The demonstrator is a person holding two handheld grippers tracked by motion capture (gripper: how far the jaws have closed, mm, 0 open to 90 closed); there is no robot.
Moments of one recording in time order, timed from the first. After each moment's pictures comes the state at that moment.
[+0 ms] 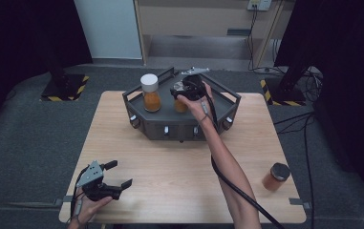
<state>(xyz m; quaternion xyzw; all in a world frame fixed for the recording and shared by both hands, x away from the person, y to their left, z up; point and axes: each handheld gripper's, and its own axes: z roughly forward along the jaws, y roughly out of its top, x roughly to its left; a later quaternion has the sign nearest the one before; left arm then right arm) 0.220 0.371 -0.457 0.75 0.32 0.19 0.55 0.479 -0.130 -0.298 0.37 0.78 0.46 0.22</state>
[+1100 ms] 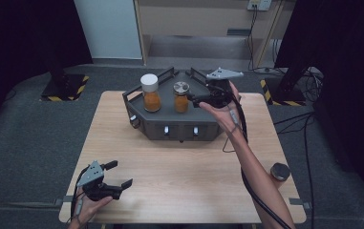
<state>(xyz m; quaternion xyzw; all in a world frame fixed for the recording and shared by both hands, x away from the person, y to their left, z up) 0.221 0.370 -0.458 0.75 0.33 0.18 0.55 0.396 -0.207 -0.259 0.32 0.76 0.51 0.24</state>
